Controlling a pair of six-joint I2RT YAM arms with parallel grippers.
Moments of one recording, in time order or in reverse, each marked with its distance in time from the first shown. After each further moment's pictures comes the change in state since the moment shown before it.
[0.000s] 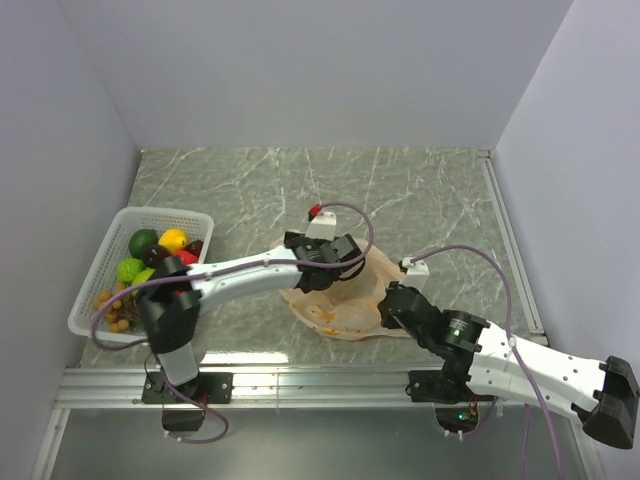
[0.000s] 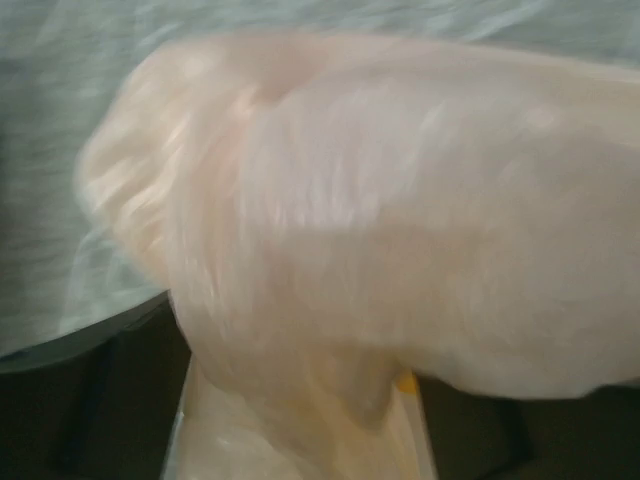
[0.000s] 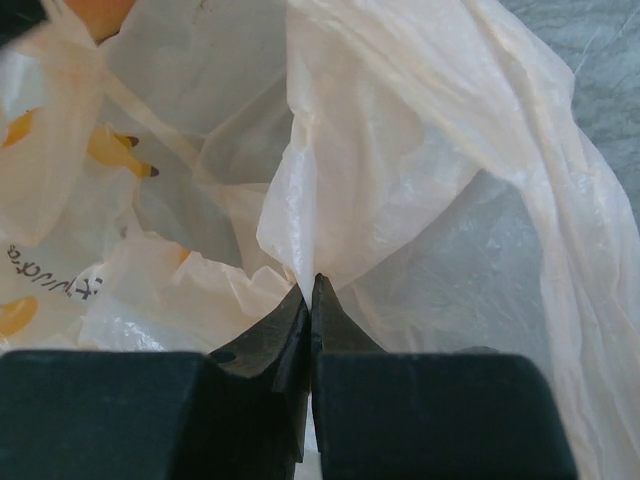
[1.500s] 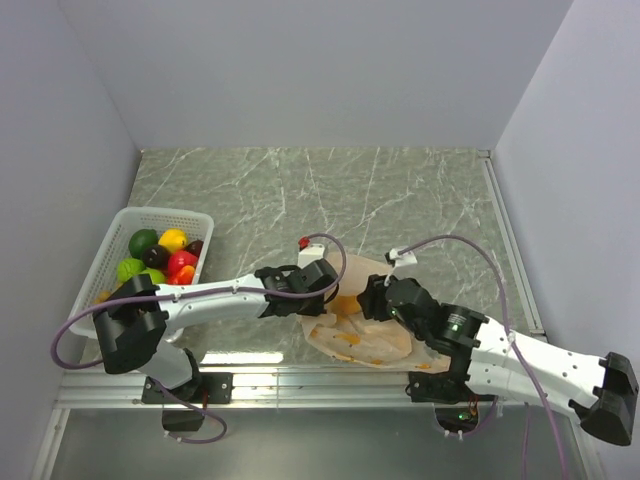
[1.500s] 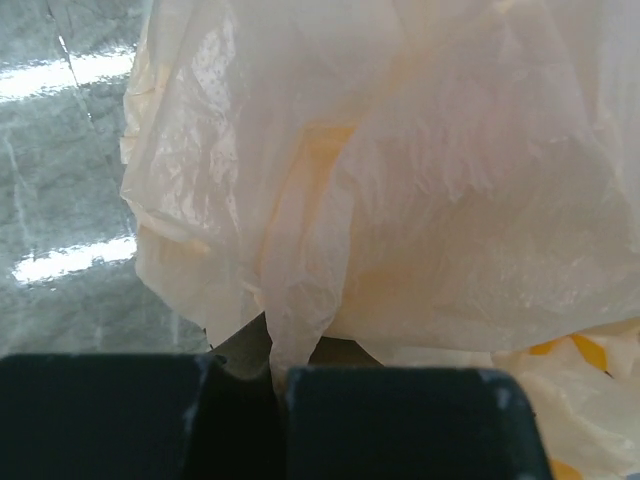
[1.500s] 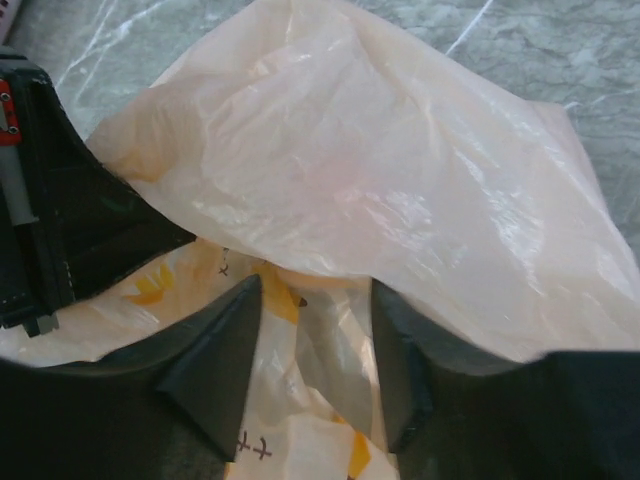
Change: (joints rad) left arm -0.031 -0.197 -0.389 0.310 0.434 -0.077; right arm 0.000 0.030 0.069 0.122 -0.083 -0.167
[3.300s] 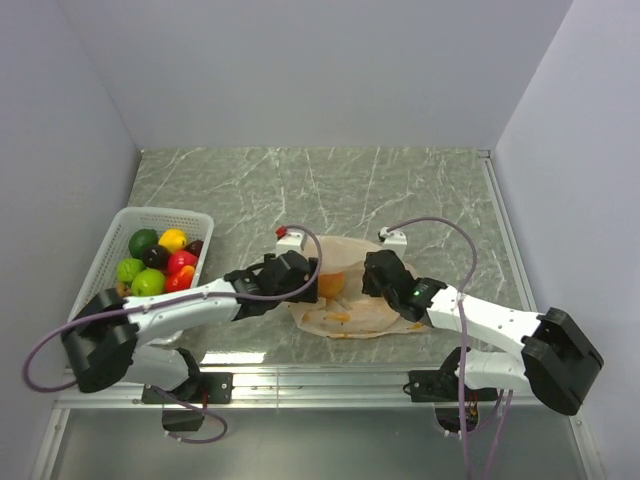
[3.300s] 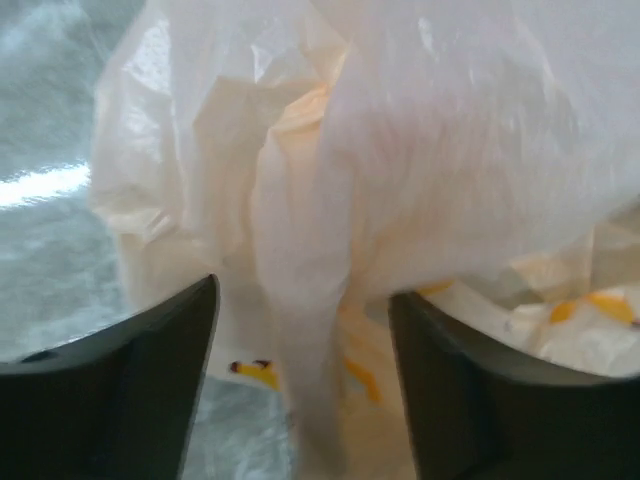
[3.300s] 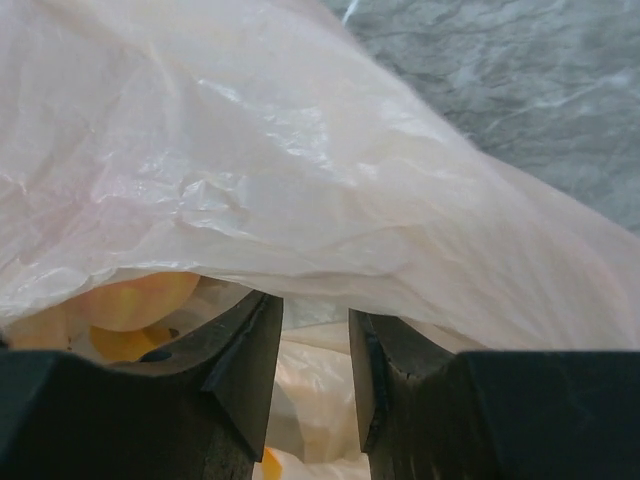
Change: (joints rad) left arm 0.119 -0.130 -0.182 0.233 -0.064 0.214; right arm -0.234 0.411 0.060 0.184 0.017 0.001
